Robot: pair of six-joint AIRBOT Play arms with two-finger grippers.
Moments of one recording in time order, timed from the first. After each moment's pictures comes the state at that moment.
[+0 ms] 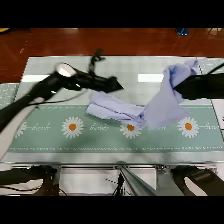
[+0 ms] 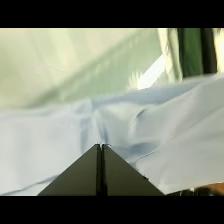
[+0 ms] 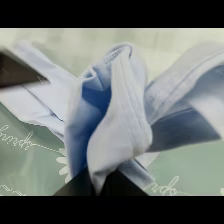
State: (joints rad) left arm -0.39 -1.48 1.24 0.43 -0.93 -1.15; right arm 0.26 -0.85 1.29 -1.37 1.37 1.65
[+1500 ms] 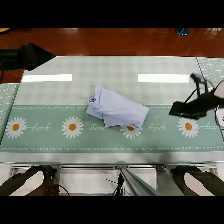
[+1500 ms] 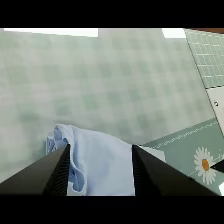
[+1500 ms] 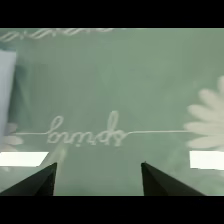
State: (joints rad) left arm 0.18 -1.10 1.24 0.64 -1.15 -1.15; right arm -0.09 -1.03 0.81 -1.27 1.27 1.59
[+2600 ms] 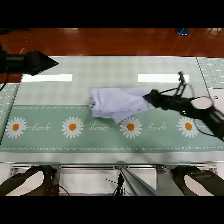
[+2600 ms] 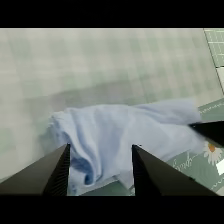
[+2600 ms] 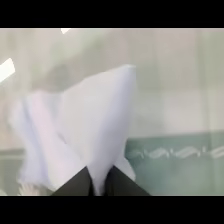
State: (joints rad) left arm 0.18 -1.15 1.24 0.68 -1.21 -1.16; right arm 0.08 -1.04 0.66 -0.53 0.64 1.33
